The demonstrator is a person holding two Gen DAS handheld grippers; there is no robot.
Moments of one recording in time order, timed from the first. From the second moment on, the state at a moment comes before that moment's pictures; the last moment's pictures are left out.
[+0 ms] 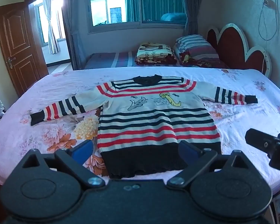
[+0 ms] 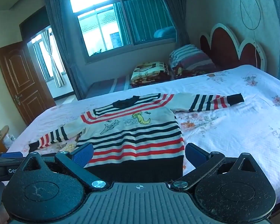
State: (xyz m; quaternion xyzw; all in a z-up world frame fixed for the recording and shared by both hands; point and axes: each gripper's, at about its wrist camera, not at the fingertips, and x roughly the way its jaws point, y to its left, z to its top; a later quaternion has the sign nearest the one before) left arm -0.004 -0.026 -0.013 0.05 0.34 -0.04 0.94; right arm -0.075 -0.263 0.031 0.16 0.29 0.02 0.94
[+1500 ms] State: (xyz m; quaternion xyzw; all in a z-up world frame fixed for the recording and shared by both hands) left arm 0.014 -0.028 -0.015 0.04 0.34 -0.02 0.94; right arm -0.060 -0.281 0.017 0.16 0.31 0.01 0.94
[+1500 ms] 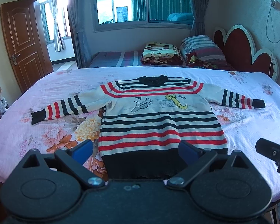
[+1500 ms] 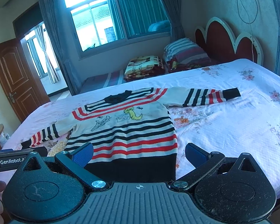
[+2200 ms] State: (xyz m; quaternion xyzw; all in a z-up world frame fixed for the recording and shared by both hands) left arm 0.039 -0.034 -0.029 0.04 0.35 -0.01 0.94; right arm -0.038 -0.285 0.005 0.15 0.31 -0.01 0.94
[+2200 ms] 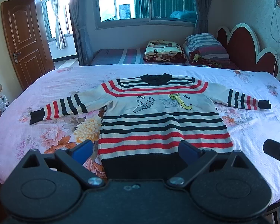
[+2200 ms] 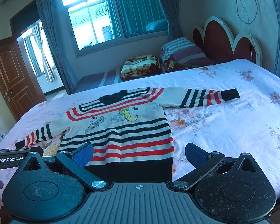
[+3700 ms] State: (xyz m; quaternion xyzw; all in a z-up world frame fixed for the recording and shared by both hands) left arm 0.296 -0.108 -0.131 0.06 0.40 0.03 0.92; right arm 0.218 -0.534 -0.162 0.27 0.39 -0.15 0.86
